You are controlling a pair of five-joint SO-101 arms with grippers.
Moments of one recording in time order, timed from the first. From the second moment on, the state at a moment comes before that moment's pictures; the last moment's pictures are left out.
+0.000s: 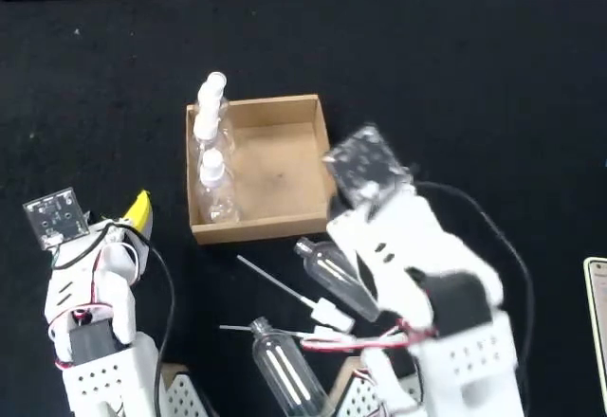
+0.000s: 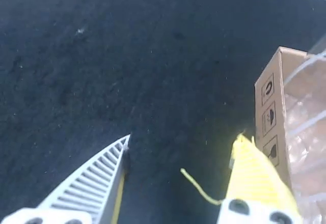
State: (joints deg) left arm -23.6 -104.0 95.5 44.4 4.3; right arm -17.2 -62.8 42.9 76.9 22.1
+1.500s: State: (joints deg) left arm -23.6 -104.0 95.7 44.3 4.3; right arm 11.6 -45.1 47.4 88.4 67.5
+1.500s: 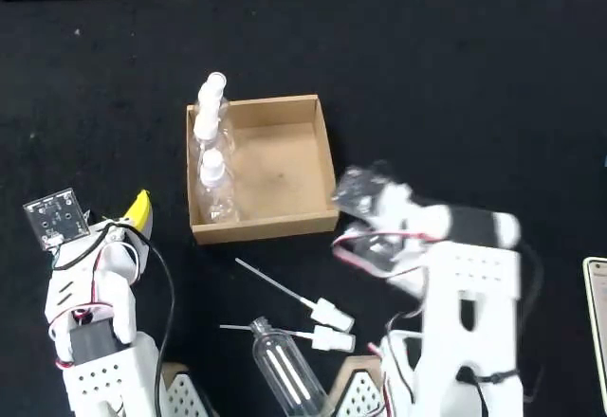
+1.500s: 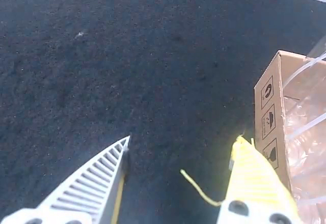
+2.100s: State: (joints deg) left arm -23.6 -104.0 95.7 44.3 4.3; right arm 41.1 -15.7 49.9 52.5 48.7
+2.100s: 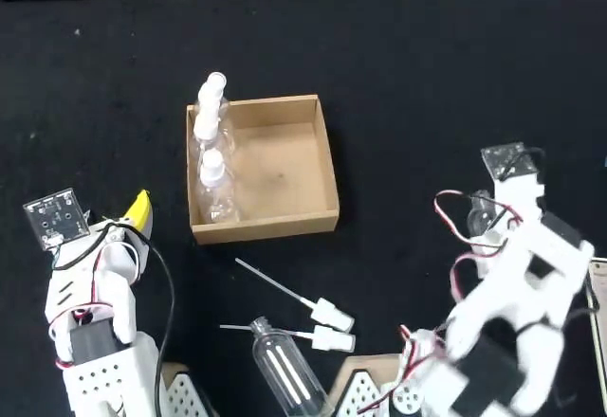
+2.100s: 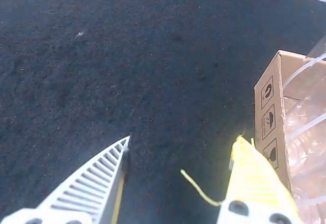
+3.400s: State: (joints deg) left arm -23.6 -104.0 95.7 44.3 3.8; right arm 36.9 16.0 13.6 72.4 59.8
